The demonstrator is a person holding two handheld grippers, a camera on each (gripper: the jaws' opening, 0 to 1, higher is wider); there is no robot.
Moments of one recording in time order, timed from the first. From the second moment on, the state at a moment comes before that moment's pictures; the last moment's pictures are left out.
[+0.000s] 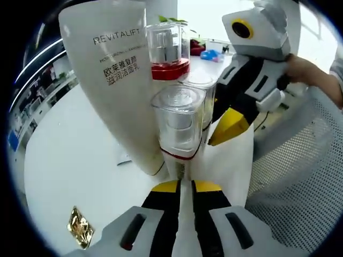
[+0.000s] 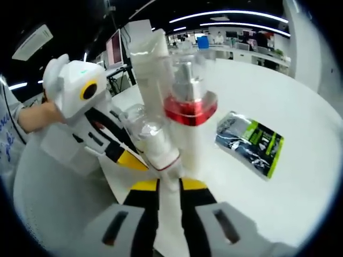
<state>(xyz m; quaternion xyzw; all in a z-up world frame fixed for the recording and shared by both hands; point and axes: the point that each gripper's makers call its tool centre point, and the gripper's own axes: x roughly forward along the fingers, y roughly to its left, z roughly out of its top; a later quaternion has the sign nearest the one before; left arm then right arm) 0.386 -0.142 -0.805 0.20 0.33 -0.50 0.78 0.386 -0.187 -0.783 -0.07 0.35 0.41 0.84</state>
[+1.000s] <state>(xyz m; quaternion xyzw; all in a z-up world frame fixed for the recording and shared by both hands) 0.387 -0.117 -0.769 0.20 0.30 -0.47 0.81 0.378 -0.190 -0.755 -0.09 0.33 0.39 0.85</state>
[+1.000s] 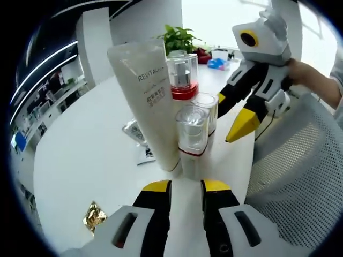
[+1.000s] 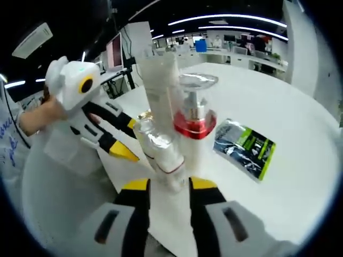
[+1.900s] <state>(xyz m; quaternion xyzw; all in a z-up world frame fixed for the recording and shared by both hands) 0.388 -0.083 -0.726 0.14 0.28 -0.42 0.85 0.367 -0.187 -0.721 -0.11 0.30 0.39 0.87</state>
